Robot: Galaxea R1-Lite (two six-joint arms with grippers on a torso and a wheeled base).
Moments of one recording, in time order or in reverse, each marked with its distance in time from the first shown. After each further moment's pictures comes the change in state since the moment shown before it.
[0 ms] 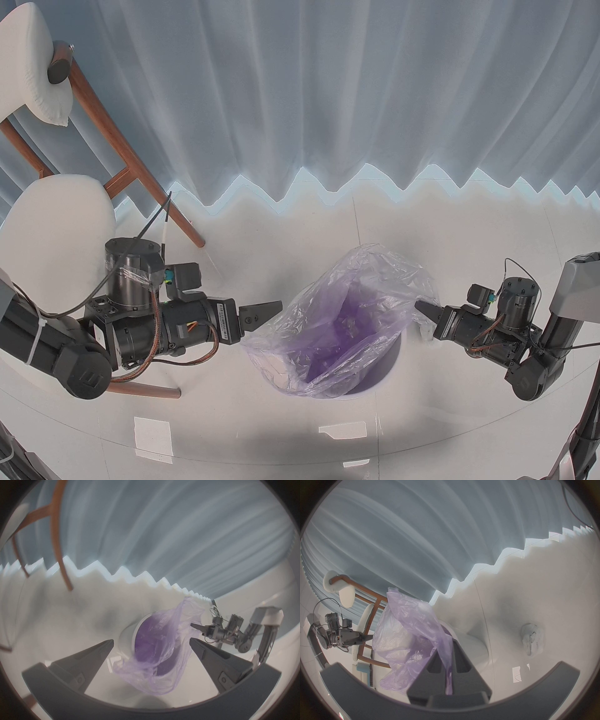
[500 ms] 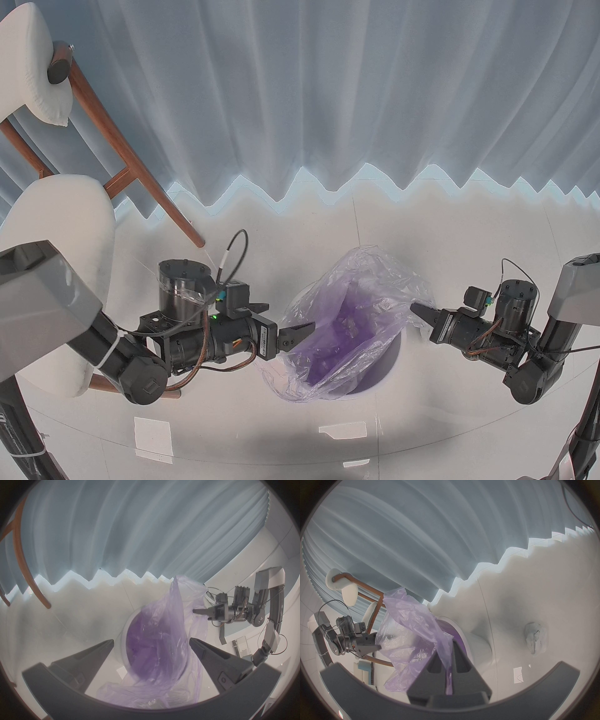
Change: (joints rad) left arm -0.037 0.260 -0.066 -0.219 -0.061 0.238; right arm 0.029 -0.001 0.018 -0.023 -0.005 0.000
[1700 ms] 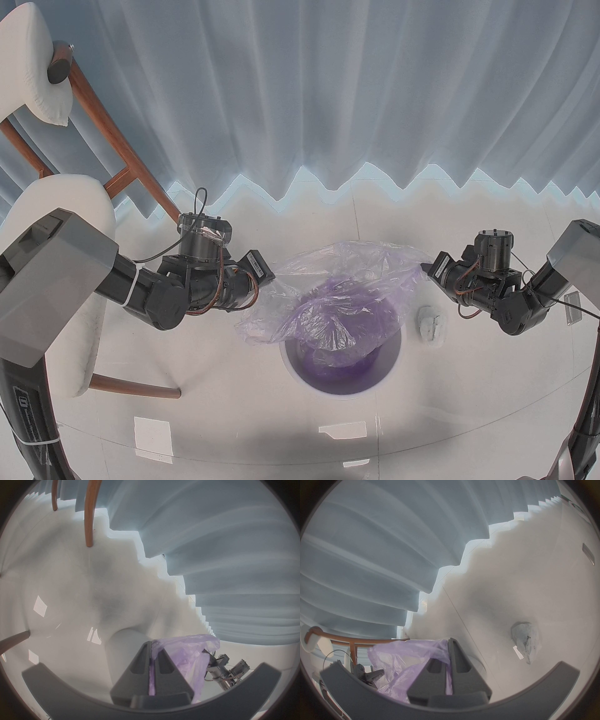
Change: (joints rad) left arm 0.108 0.148 -0.481 0.452 0.086 -0.765; right arm -0.100 0.057 -0.534 0.601 -0.140 0.284
